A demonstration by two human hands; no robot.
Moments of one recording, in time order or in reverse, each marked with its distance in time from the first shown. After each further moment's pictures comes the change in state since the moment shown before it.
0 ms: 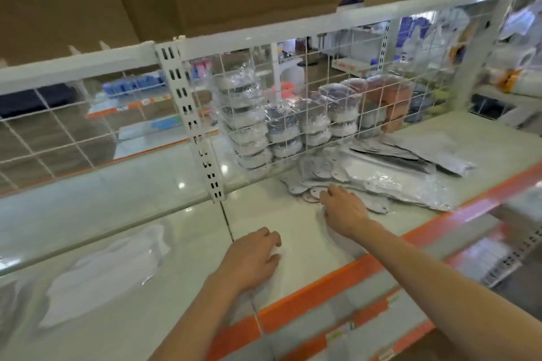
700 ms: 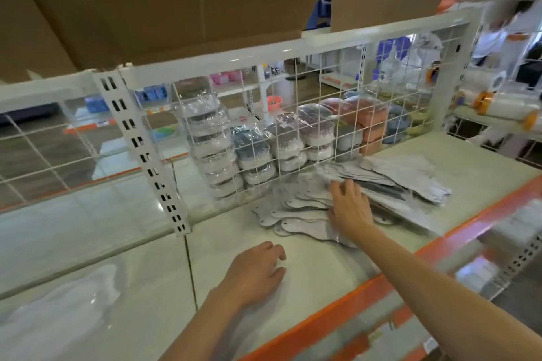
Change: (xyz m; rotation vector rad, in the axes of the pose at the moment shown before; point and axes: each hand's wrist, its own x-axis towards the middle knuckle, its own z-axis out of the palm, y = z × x) left_hand 0.075 0.039 0.004 -0.085 0.063 0.045; right_hand 0.049 0.086 -0.002 0.076 0.214 0.219
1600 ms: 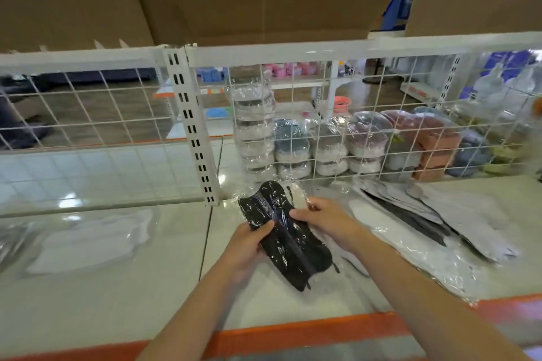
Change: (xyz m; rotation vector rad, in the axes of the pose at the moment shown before) left_hand 0.007 0.016 -0.003 -1.667 0.507 -0.543; right_hand 0.003 -0.051 -0.039 1.211 -0.711 -0.214
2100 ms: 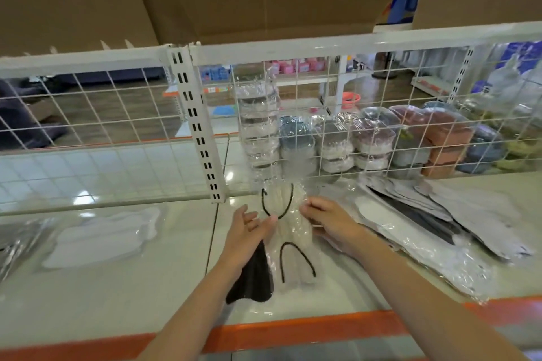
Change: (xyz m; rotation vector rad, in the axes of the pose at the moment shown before) left_hand -0.008 0.007 -0.003 0.552 0.263 0.102; right_hand 0.007 0.023 0.005 0.183 0.012 0.003
